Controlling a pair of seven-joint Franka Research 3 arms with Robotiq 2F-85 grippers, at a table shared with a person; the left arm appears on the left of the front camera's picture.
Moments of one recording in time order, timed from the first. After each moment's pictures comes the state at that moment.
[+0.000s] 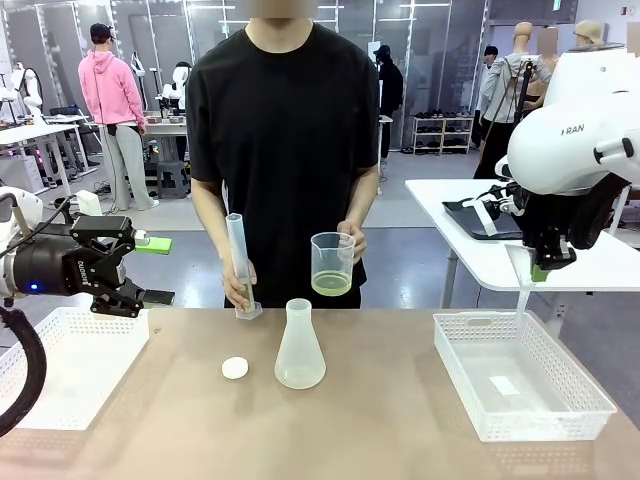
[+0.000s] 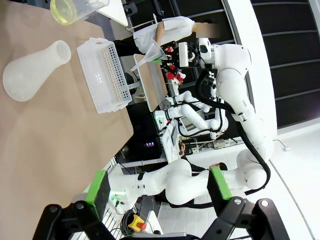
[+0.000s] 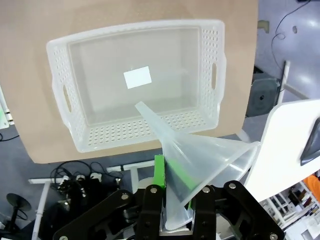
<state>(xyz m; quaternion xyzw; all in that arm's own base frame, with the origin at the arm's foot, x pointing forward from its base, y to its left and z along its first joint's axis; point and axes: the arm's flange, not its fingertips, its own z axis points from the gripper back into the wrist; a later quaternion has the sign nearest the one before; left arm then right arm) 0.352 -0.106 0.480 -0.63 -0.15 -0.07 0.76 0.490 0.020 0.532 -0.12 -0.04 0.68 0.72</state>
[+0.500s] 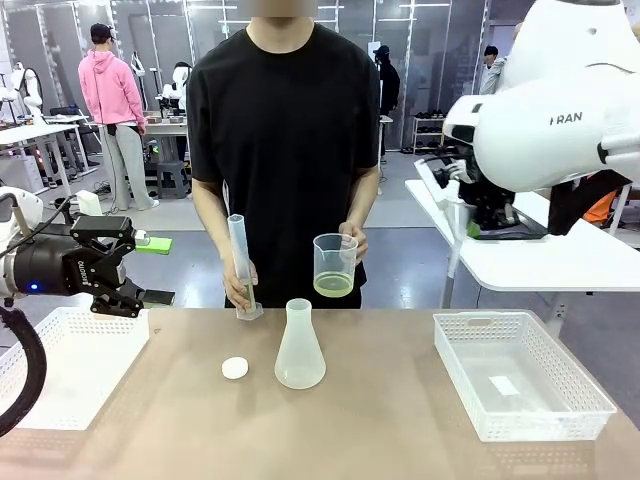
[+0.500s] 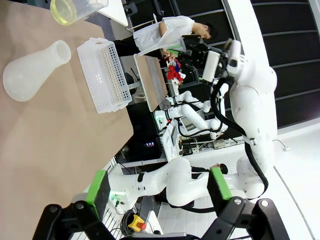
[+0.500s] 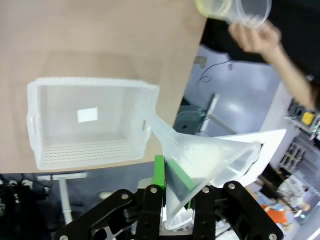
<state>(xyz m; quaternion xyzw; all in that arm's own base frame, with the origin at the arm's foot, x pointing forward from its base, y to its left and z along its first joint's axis) 0.353 -0.106 0.480 -0.63 -0.15 -0.07 0.76 0.445 0.123 0.598 -0.21 -0.17 0.76 0.59</state>
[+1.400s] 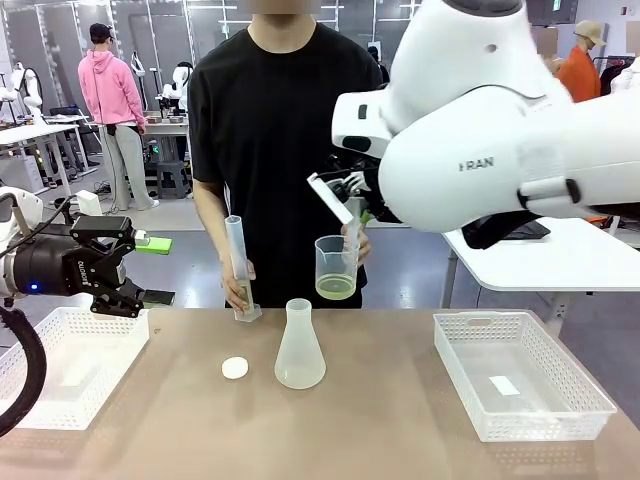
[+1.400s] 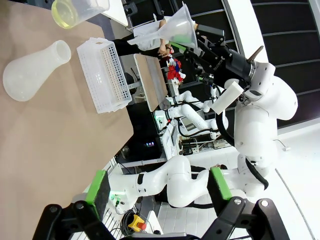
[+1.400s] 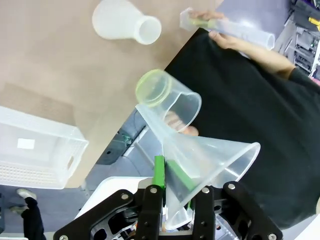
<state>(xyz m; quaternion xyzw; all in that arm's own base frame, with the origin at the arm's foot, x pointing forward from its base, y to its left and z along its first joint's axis) 0.352 -0.106 0.480 -0.63 -0.15 -0.07 0.76 0.421 0.270 0.603 -0.27 -0.23 0.85 0.39</state>
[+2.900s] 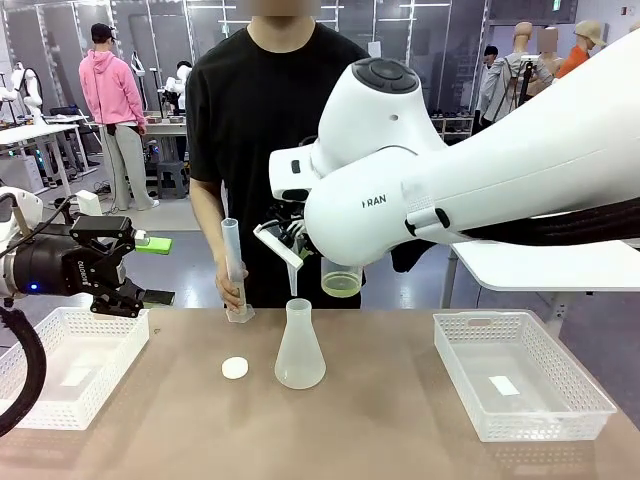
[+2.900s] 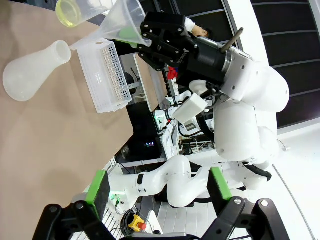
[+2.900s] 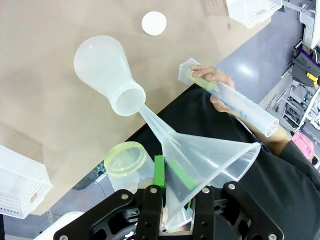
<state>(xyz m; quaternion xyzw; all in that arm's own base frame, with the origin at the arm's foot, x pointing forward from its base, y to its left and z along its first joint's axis) 0.352 -0.106 0.480 -0.63 -0.15 -0.07 0.76 0.453 0.348 0.534 -0.23 -0.23 0.90 0.28</state>
